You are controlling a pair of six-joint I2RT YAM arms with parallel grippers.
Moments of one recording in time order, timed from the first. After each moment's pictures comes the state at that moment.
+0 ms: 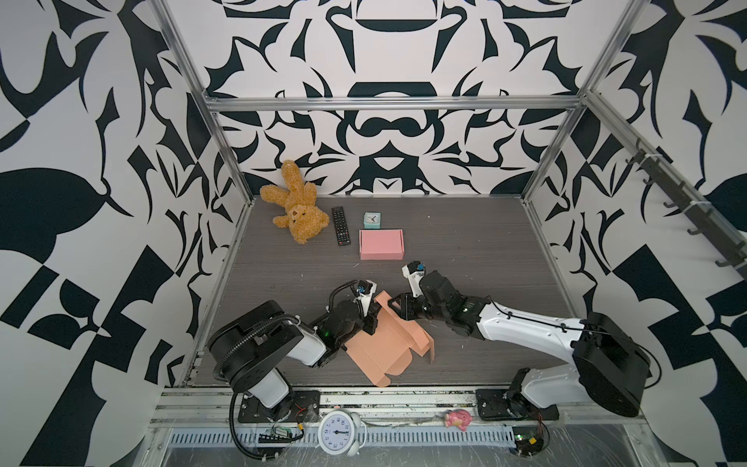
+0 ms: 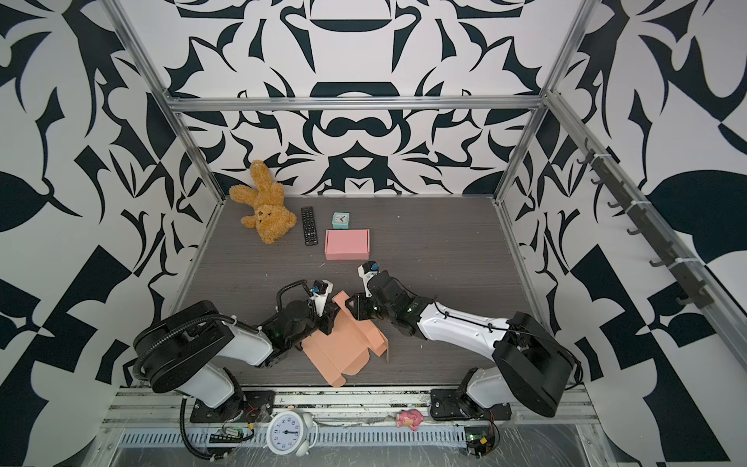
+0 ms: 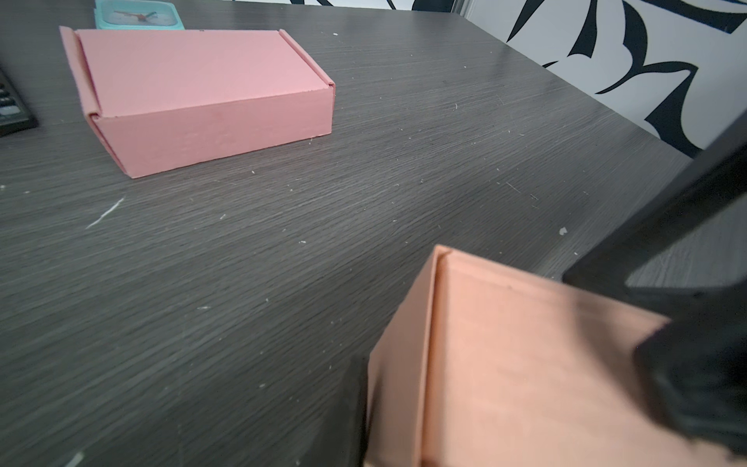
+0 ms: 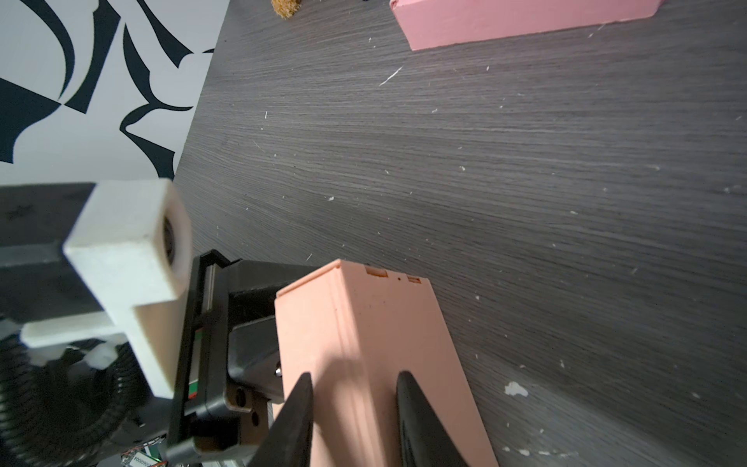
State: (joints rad) left arm -0.85 1.59 0.27 0.94 -0.07 -0.27; right arm 0.86 1.38 0.70 0.03 -0.16 0.73
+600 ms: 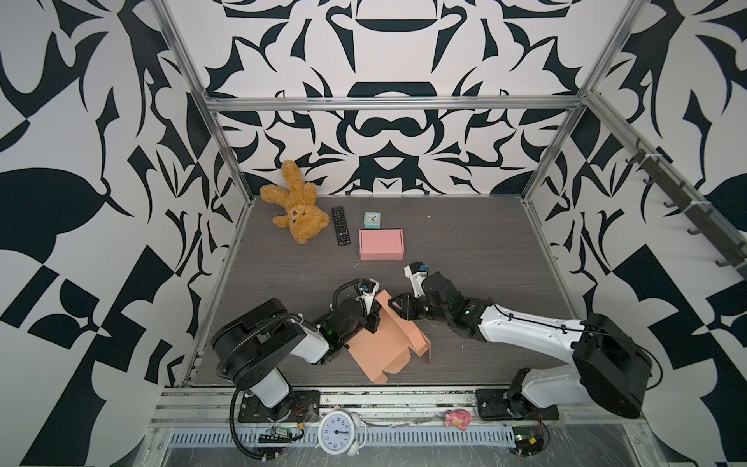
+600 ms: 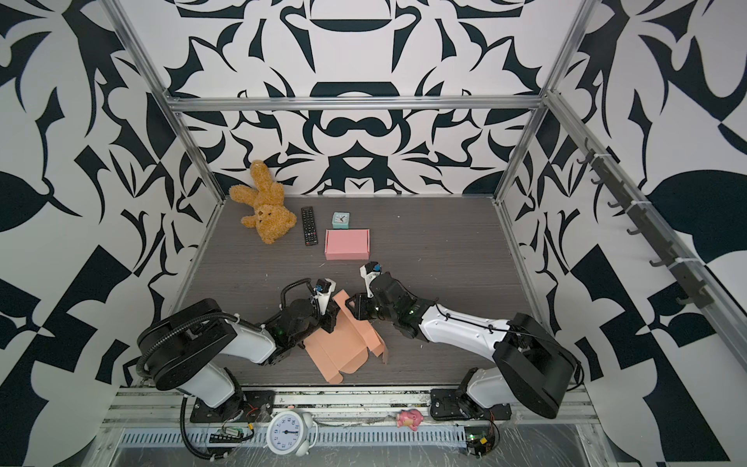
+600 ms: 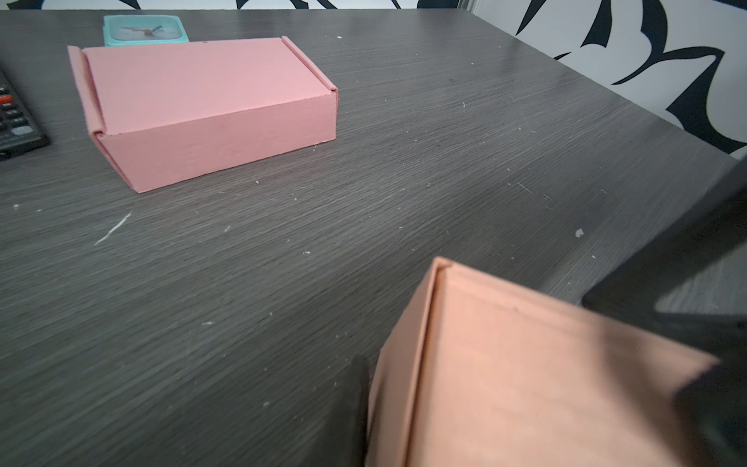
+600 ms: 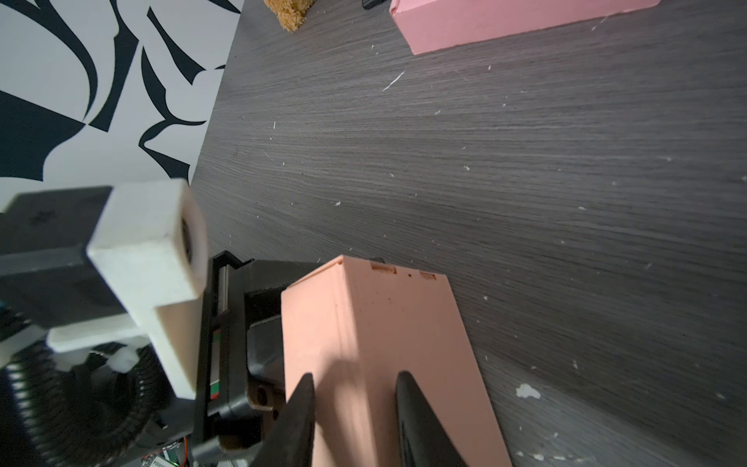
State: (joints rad) left arm -0.86 1.61 0.30 0.93 -0.11 -0.24; right arm 0.85 1.37 0.66 0.09 -0.17 0.78
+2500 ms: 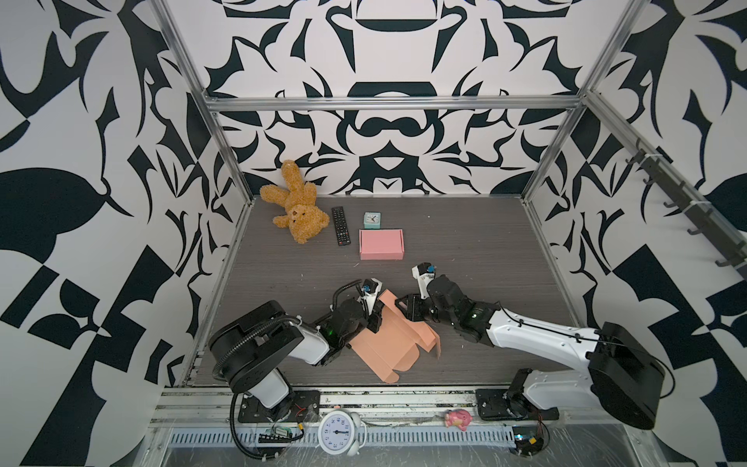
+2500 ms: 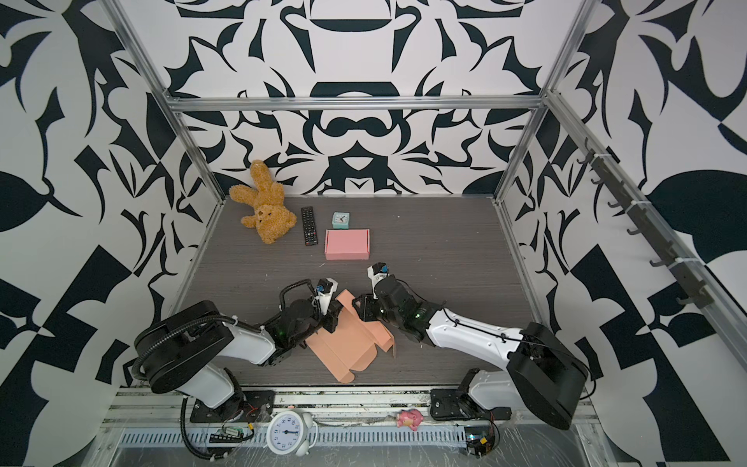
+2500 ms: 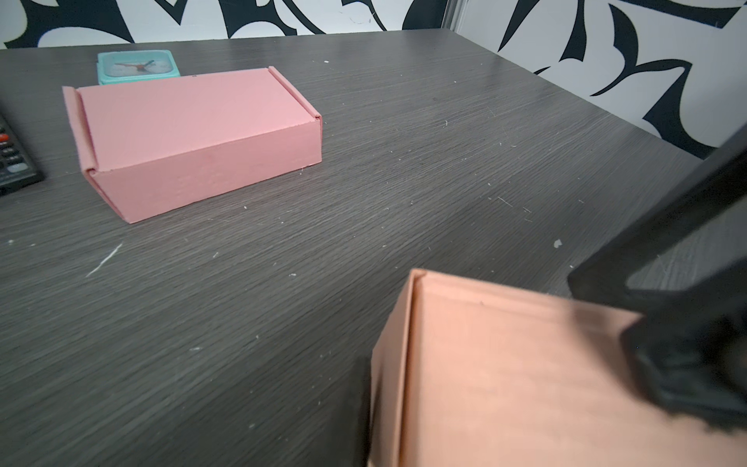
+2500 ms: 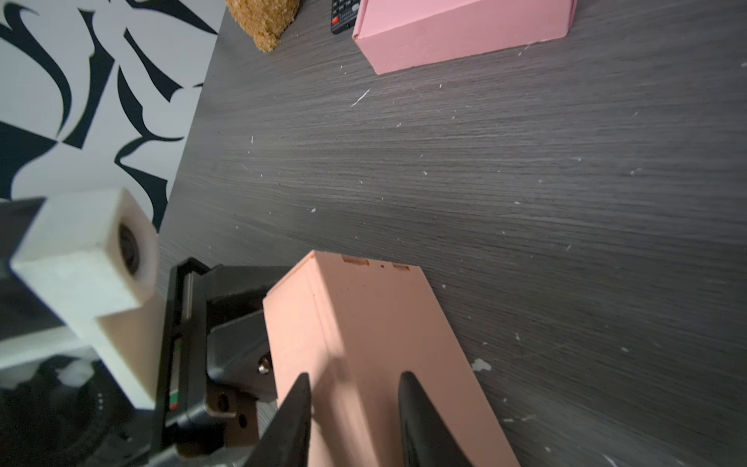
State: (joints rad) left arm -0.88 1.58 0.30 0.94 -0.11 -0.22; right arm 0.85 1.27 0.64 -0.01 -0.08 0.76
